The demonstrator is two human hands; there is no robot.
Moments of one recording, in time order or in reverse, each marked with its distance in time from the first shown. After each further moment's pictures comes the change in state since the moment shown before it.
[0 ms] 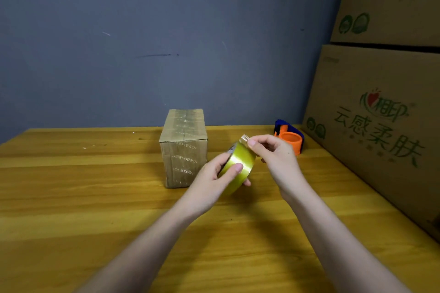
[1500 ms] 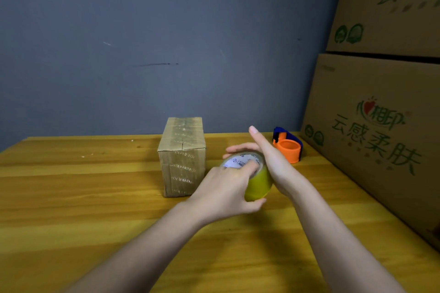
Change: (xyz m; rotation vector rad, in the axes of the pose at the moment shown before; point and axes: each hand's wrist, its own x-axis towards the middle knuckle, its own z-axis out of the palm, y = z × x) left_hand 0.013 0.034 0.018 1.119 -0.037 0.307; right_hand 0.016 -0.020 -0.002 0.070 -0.413 0.278
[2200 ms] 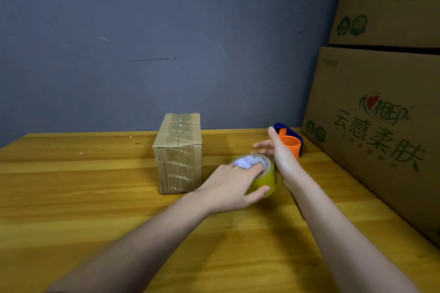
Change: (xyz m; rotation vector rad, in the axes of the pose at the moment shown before) left_hand 0.019 -0.004 0.024 -0.017 -0.189 0.045; right_hand 0.033 0.035 -0.033 0.141 0.328 0.134
